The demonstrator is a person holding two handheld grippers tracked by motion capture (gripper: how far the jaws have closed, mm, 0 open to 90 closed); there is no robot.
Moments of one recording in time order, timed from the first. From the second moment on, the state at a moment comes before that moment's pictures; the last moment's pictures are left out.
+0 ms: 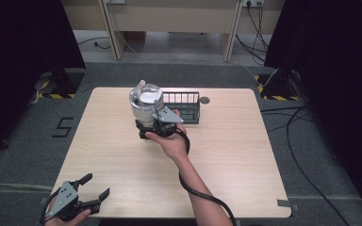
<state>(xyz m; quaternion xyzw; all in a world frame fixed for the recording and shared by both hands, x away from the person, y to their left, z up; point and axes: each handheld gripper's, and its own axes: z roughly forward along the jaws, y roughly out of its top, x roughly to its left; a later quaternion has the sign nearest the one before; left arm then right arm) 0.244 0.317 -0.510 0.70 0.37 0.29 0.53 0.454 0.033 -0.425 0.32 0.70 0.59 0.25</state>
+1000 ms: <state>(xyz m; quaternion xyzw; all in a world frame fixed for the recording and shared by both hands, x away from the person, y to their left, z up) 0.244 0.318 -0.510 0.70 0.38 0.29 0.53 0.474 -0.006 -0.415 0.36 0.68 0.57 0.28</state>
